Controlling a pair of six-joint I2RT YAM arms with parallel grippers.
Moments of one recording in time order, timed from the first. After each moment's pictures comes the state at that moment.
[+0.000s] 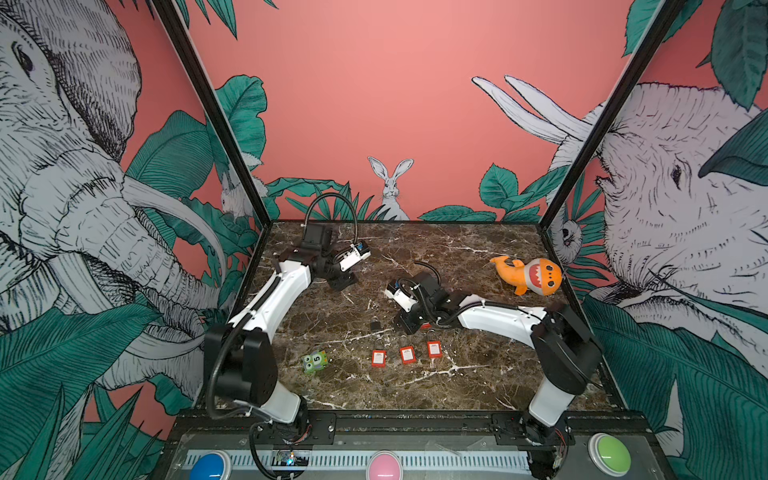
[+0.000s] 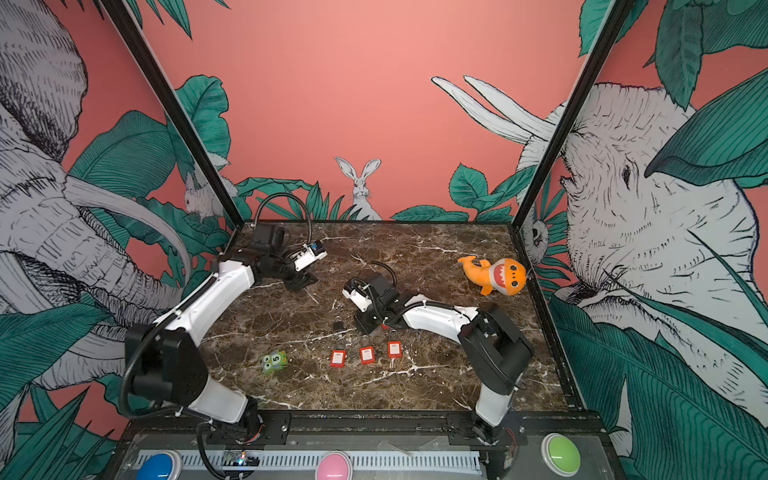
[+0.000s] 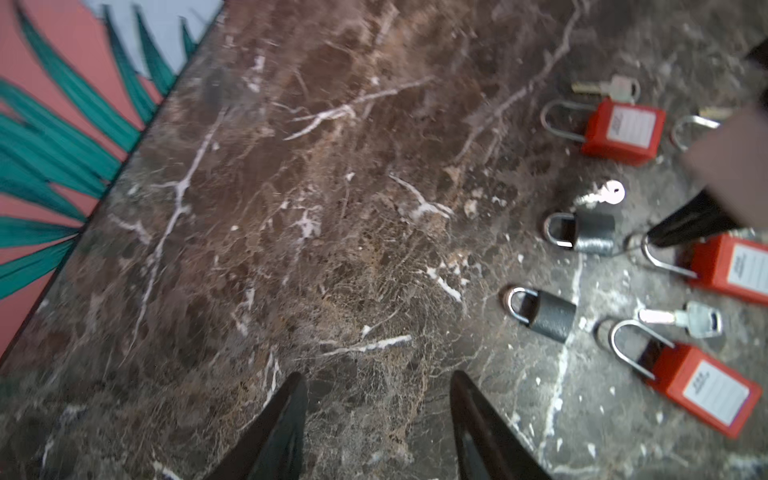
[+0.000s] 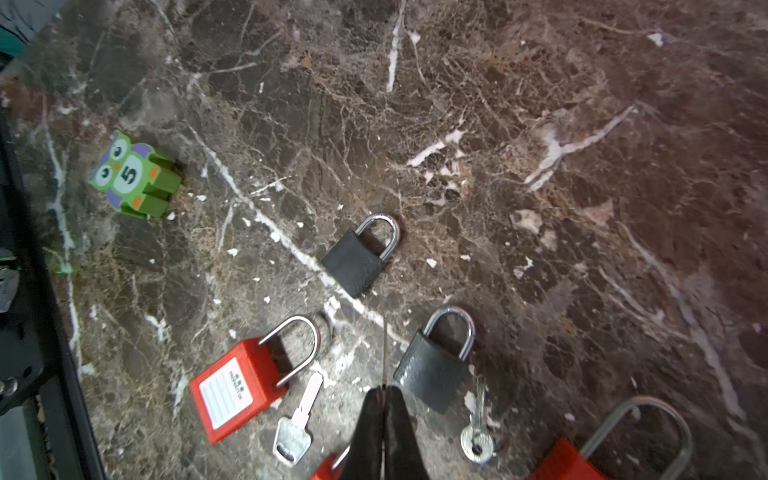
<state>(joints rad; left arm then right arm) -0.23 1.48 1.22 -0.66 0.35 0.73 0.83 1.78 1.15 -0.30 -0.27 0.03</state>
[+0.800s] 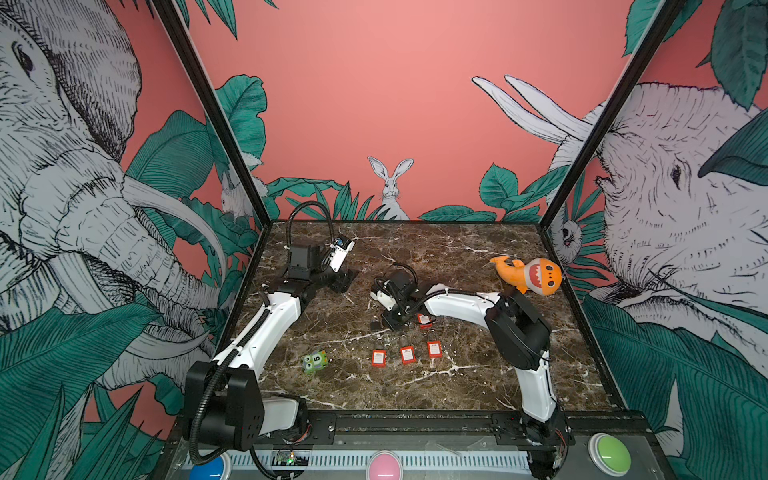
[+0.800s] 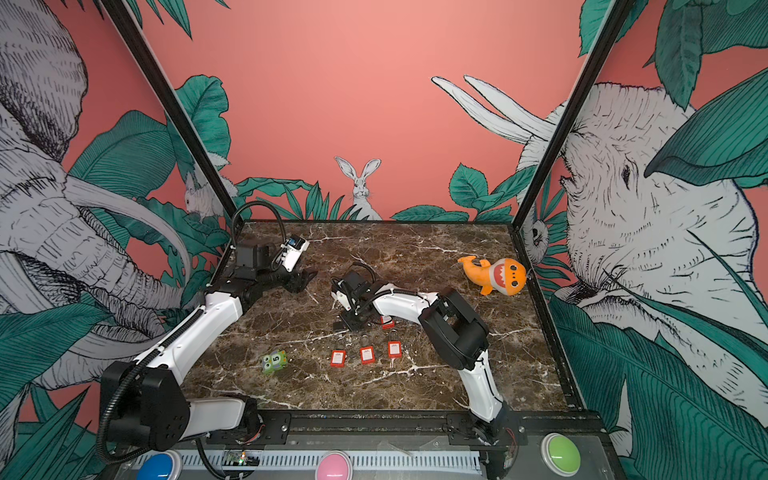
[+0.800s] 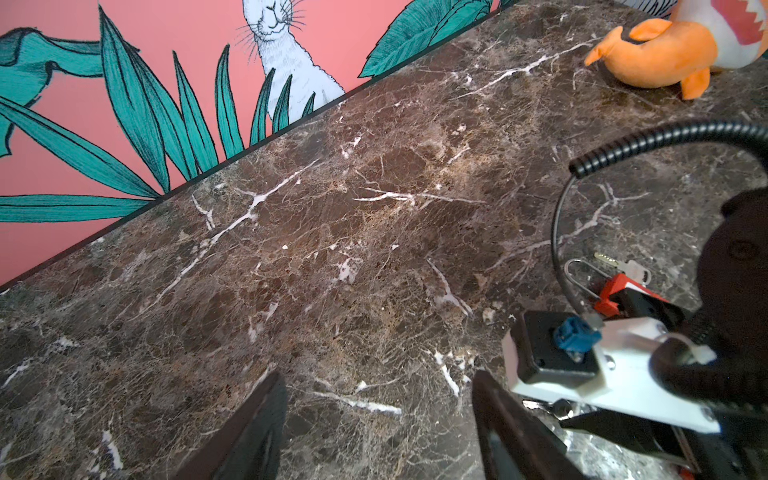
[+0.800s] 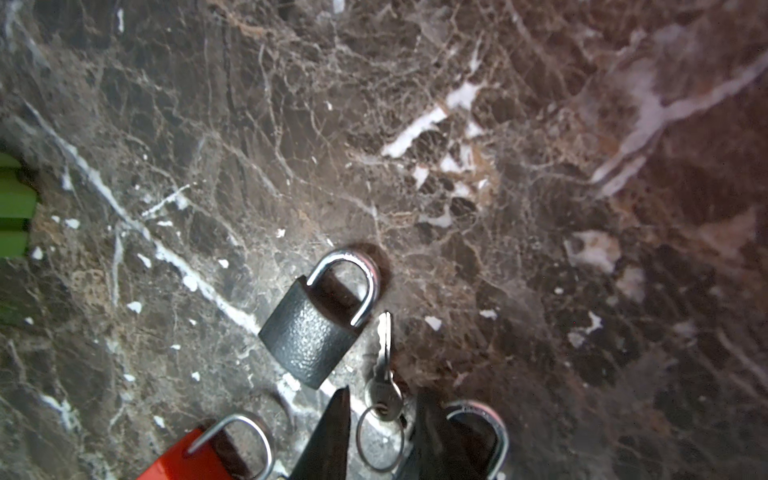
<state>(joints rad) -0.20 1.30 0.96 -0.28 0.36 0.33 0.87 2.05 1.44 -0.50 -0.20 0.10</state>
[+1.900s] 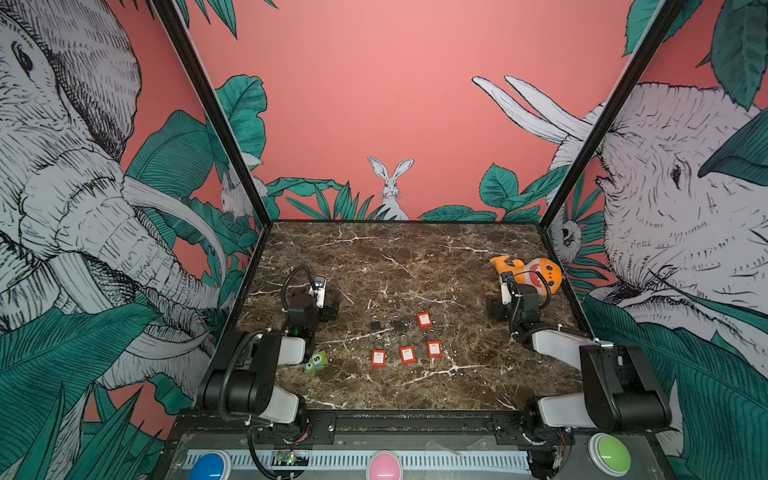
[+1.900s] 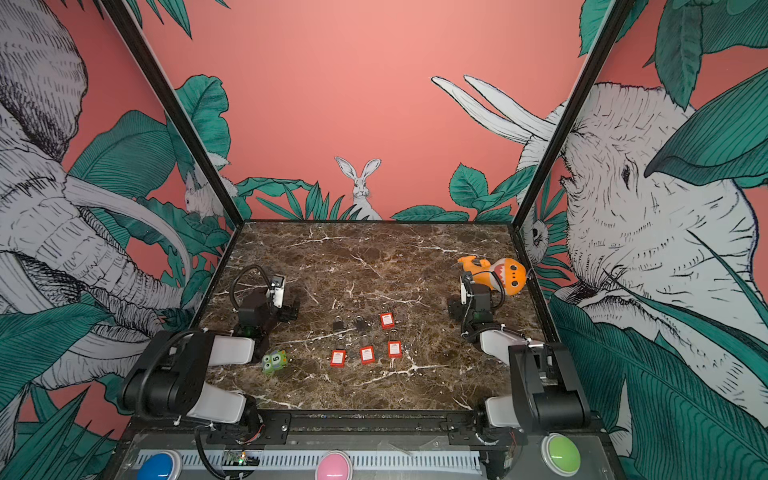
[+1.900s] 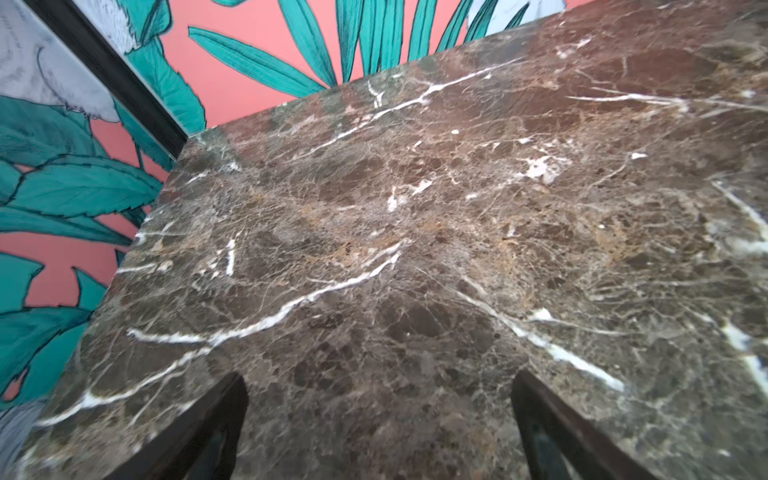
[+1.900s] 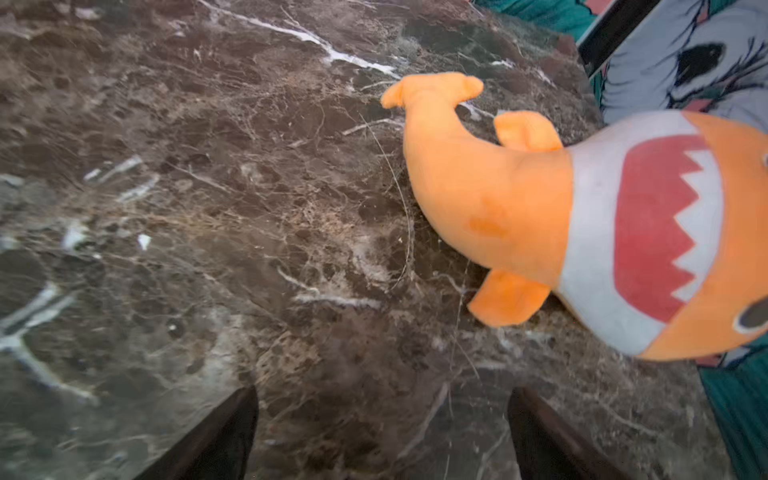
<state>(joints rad) -0.12 1.54 0.27 0.88 -0.04 0.23 0.09 1.43 0.45 0.36 0.12 -0.16</state>
